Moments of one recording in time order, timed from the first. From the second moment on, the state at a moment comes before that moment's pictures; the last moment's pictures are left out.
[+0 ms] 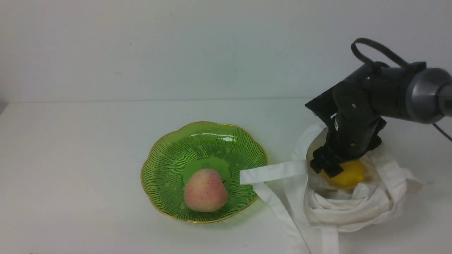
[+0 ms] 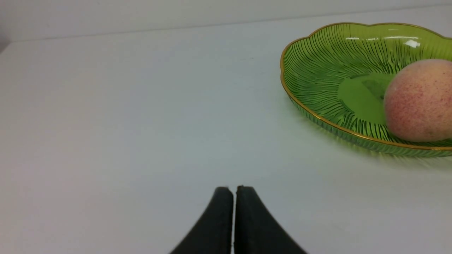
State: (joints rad) right arm 0.40 1.97 -1.36 -0.29 0.95 0.04; left arm -0.07 -0.01 0.03 -0.05 0.38 0.08
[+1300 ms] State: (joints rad) right arm 0.54 1.84 -1.41 0.67 0.64 -0.60; left arm -0.07 -0.01 0.03 -0.05 0.38 0.08
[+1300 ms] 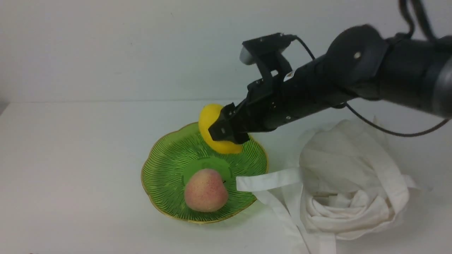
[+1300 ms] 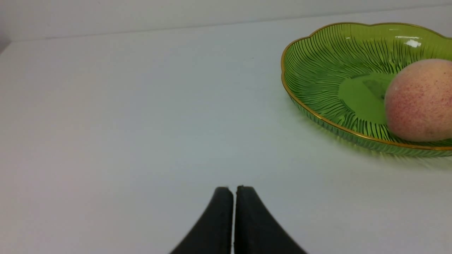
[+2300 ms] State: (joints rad) right arm 0.53 1.79 -1.46 0.43 0.70 -0.39; left arm -0.07 -0.01 0.03 -0.05 0.38 0.08
